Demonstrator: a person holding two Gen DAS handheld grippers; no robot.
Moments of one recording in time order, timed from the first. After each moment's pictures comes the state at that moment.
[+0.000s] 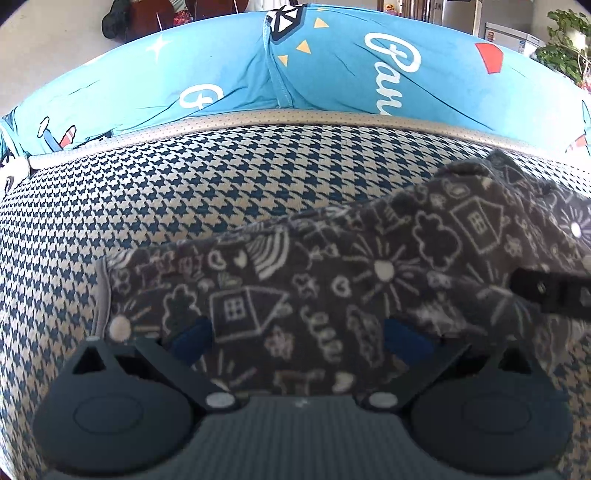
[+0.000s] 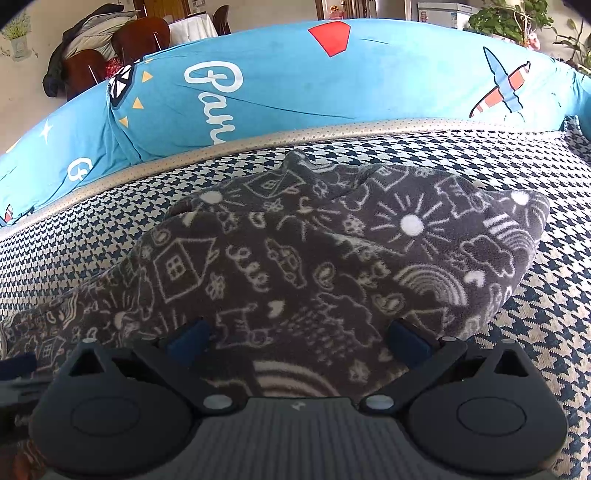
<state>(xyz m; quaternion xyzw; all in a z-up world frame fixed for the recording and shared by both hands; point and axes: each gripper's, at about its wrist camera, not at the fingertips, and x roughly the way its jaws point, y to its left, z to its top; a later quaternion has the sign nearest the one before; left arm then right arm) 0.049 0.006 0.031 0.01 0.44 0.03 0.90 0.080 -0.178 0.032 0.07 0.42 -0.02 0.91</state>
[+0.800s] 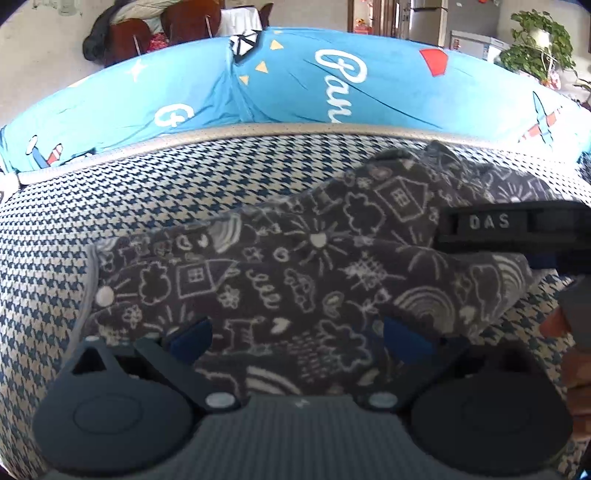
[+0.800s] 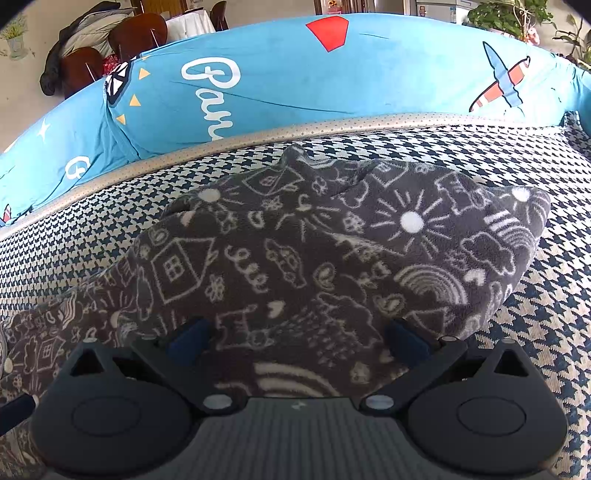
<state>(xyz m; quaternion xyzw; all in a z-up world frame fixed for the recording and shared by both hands) 0.004 -0.026 0.039 0.02 0.42 -0.01 0.91 0.082 -0.180 0.033 0.07 0.42 -0.02 0.90</state>
